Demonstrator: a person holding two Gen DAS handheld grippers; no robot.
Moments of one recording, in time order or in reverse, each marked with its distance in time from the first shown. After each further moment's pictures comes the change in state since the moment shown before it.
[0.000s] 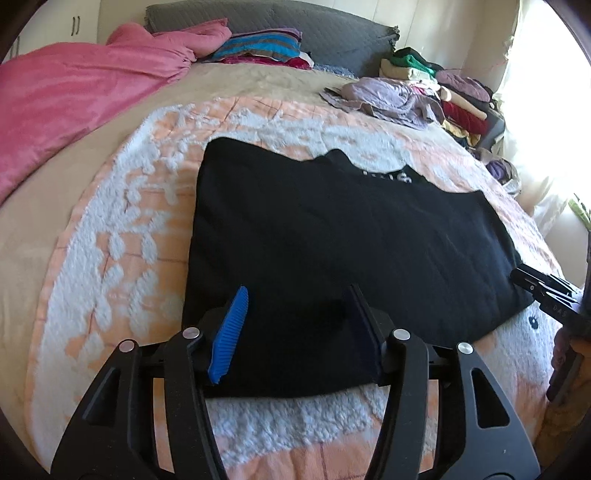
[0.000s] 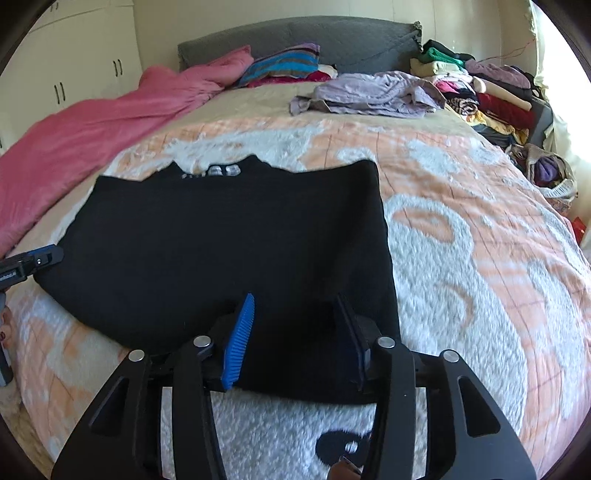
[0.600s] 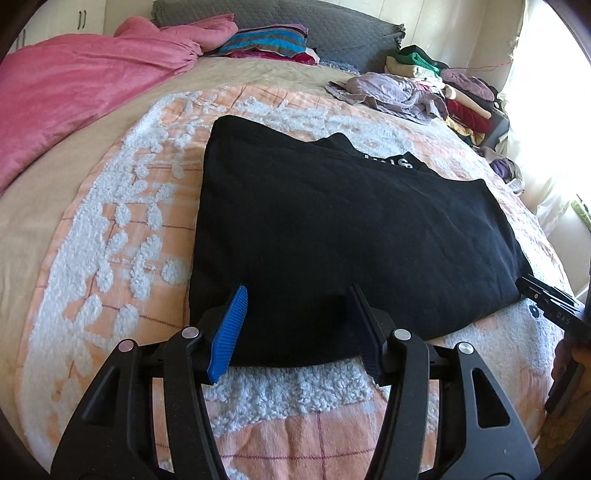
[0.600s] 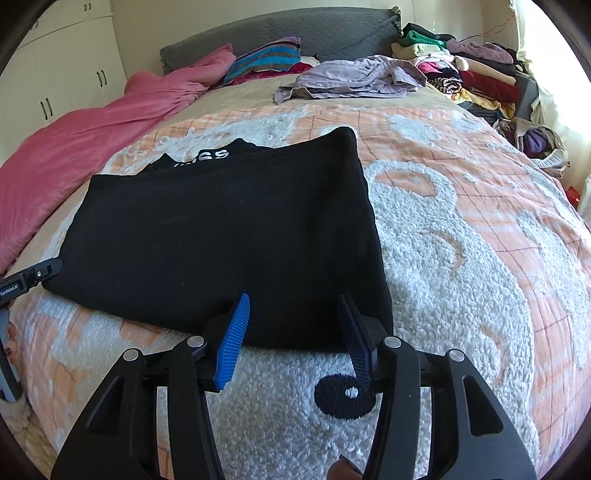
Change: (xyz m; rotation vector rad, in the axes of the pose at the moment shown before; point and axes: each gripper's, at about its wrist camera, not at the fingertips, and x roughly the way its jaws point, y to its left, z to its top) left arm -0.008 -0.002 -0.022 -0.026 0.005 0.008; right arm -0.009 -0.010 -0.027 0.085 0.018 -0.001
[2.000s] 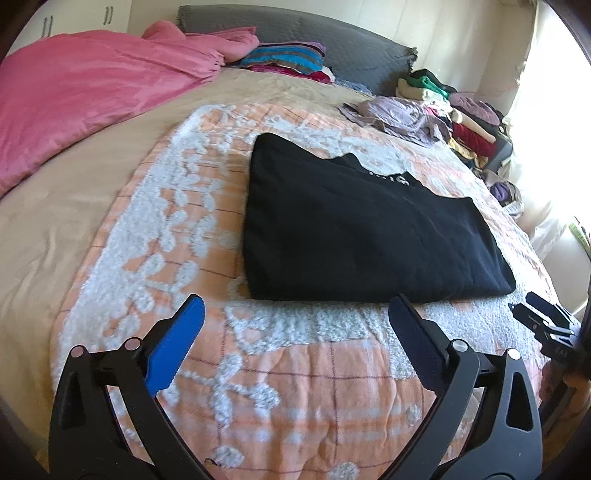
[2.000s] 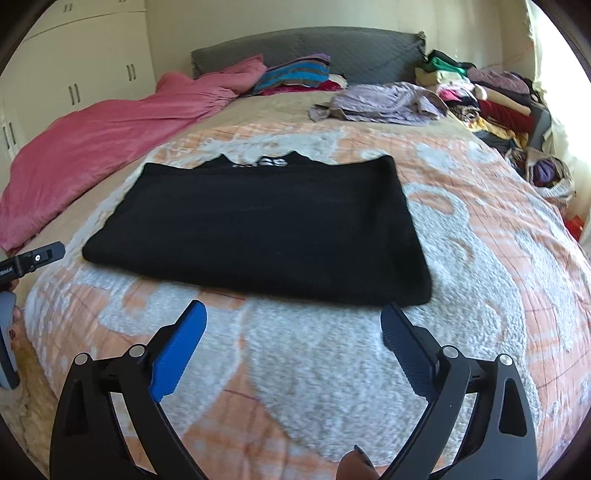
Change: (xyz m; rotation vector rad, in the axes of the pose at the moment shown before) left arm -0.066 0.019 -0.027 -0.081 -0.064 0.019; right arm -0.056 0.064 -0.026 -0.109 -0.064 0.038
